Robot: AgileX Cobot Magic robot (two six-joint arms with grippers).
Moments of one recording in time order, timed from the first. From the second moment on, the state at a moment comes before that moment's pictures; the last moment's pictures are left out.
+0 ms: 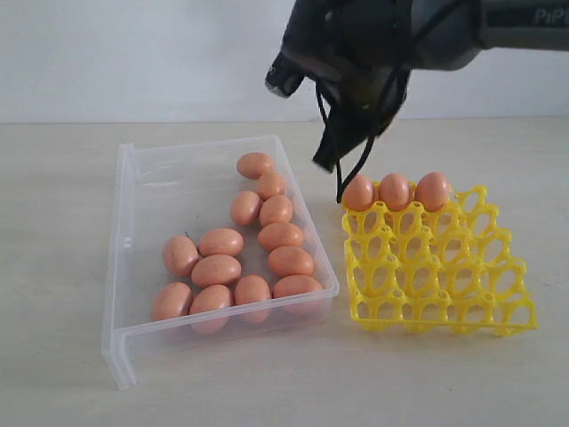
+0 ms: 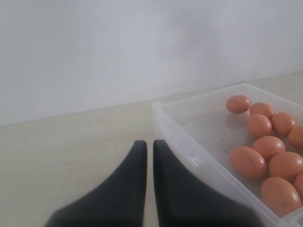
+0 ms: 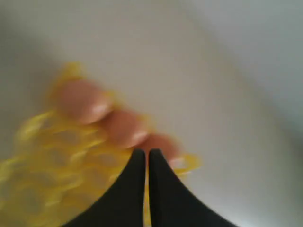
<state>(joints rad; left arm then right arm) -0.13 0.00 0.00 0.20 0.18 -0.09 0.70 1.97 -1.62 -0.74 1.07 0.19</state>
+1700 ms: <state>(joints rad) -0.13 0.00 0.00 0.20 0.18 -0.09 0.61 2.46 -2.04 0.23 0.78 0.28</state>
